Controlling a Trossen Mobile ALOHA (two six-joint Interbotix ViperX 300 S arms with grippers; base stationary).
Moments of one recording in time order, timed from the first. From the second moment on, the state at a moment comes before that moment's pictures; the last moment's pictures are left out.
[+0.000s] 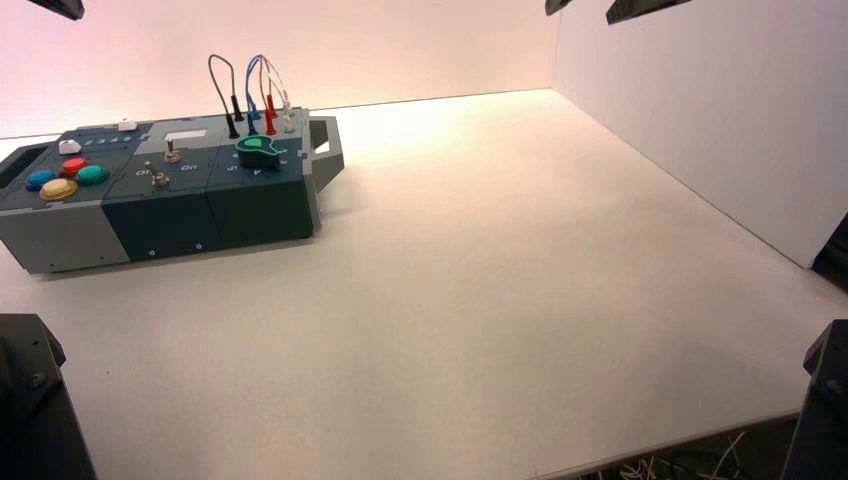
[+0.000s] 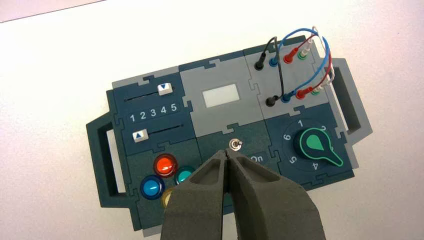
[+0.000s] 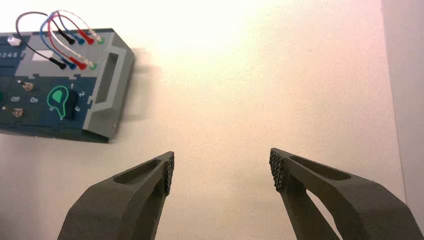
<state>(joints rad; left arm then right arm) 0.17 -0.48 0.79 -0.19 0.70 0.29 0.38 -0.47 0.84 0.20 0.45 -0.03</state>
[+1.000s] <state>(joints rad) 0.17 -0.48 0.79 -0.19 0.70 0.30 0.39 -0.48 0.84 0.20 0.49 -0.03</state>
